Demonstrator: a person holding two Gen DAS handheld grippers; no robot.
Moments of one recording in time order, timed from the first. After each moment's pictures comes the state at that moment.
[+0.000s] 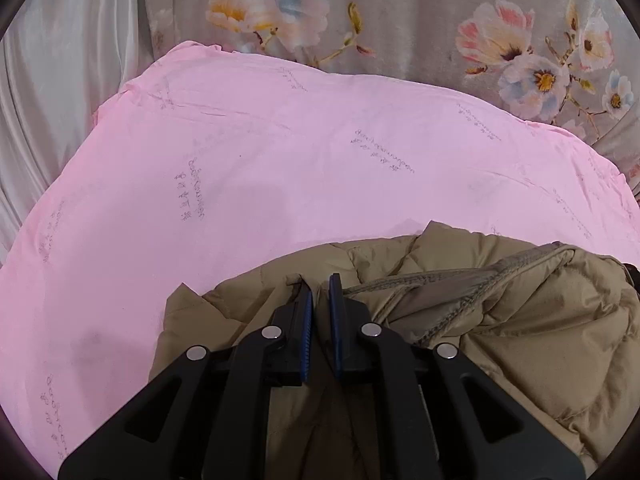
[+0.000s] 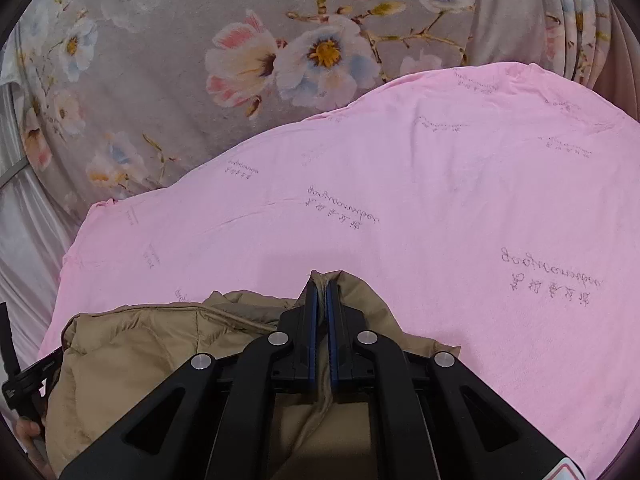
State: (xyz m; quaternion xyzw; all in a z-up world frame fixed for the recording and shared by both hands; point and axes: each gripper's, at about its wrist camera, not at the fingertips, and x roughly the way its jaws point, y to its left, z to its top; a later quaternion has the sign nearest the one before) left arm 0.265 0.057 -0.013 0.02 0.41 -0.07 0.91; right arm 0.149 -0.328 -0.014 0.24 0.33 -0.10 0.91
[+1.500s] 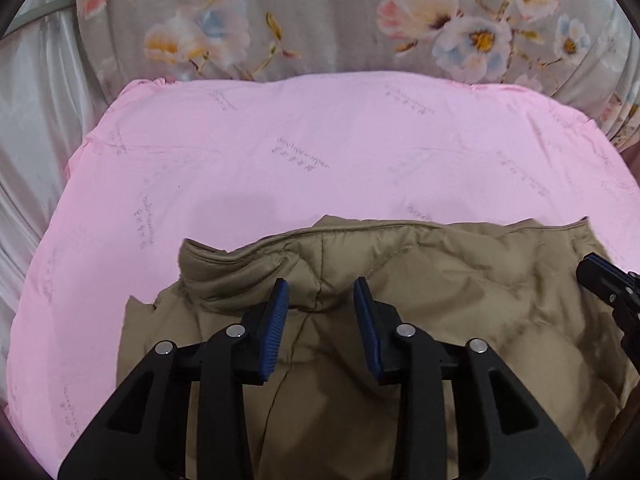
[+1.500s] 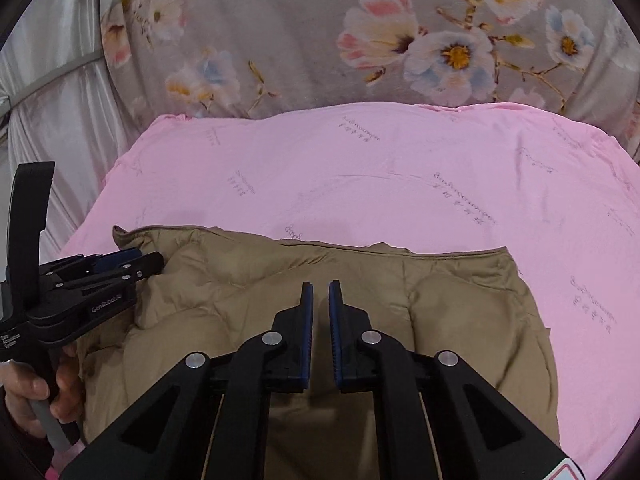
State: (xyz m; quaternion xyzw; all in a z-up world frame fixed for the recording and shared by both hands) left arm 0.244 -0.019 0.006 0.10 0.41 -0.11 0.90; right arm 0.166 -0.205 0.030 0.10 0.39 0.00 0.91
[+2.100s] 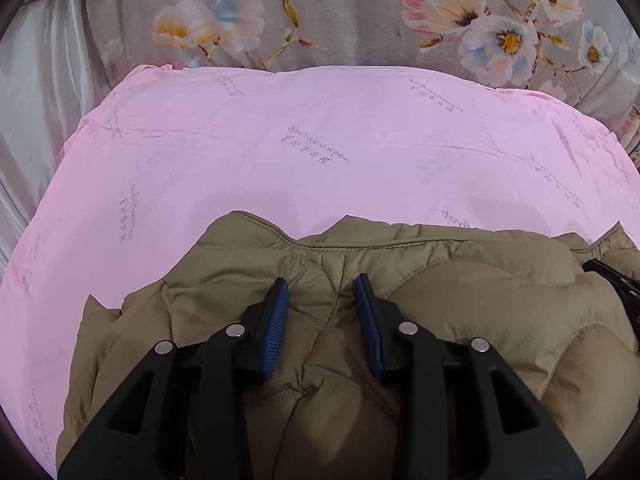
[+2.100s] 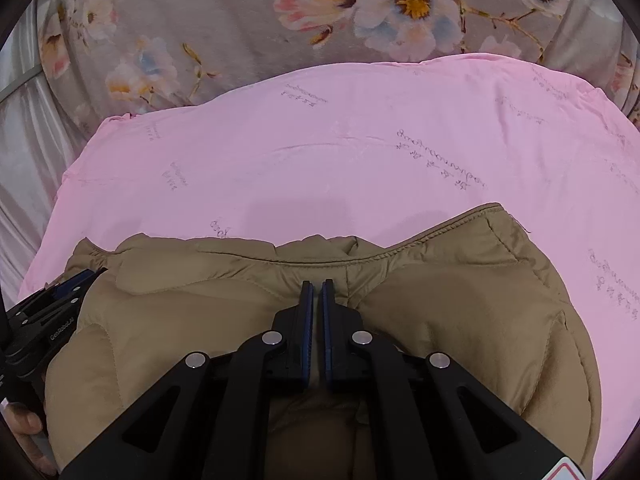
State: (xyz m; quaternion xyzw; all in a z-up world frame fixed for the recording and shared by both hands) left arm 0.265 -0.014 -0.033 0.08 0.40 -0.09 0.91; right arm 0.198 -0.244 -0.022 0.15 0.42 -0.05 0.90
